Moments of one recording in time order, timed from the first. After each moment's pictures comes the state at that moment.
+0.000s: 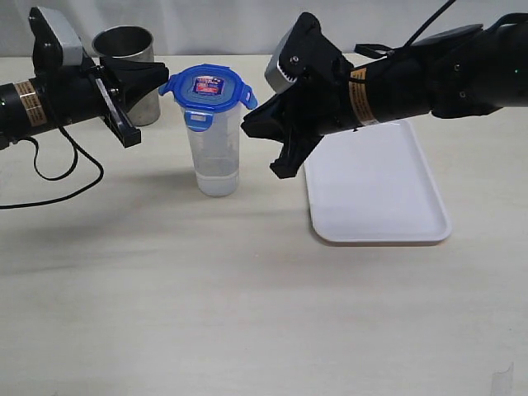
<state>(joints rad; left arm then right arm) -0.03 1.98 -0.89 1.06 -1.14 -0.33 0.37 1.79 -1.08 -1.70 -0.59 1.13</state>
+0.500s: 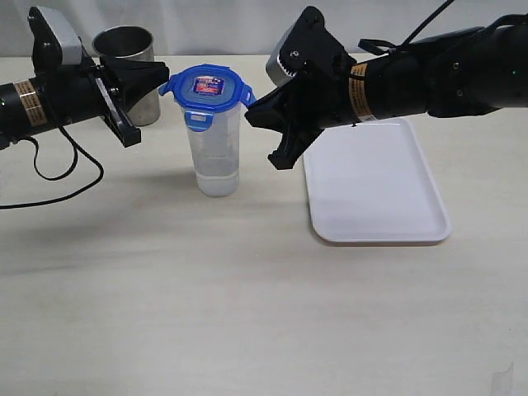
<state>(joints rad) -0.03 1.98 -0.89 1.06 -1.15 -0.33 0.37 1.80 -1.08 -1.62 -0.53 1.06</state>
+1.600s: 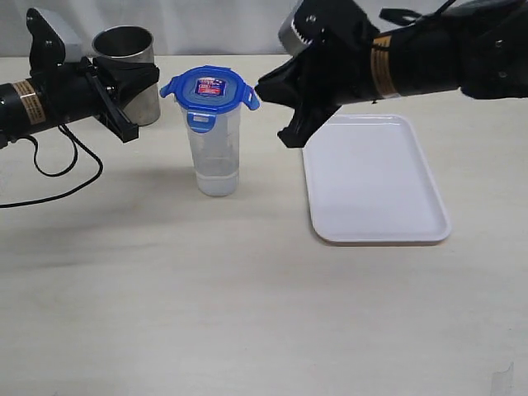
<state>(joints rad) -0.03 1.98 -0.89 1.01 -1.05 -0.34 0.37 1.65 -1.07 -1.74 -0.49 1.22</state>
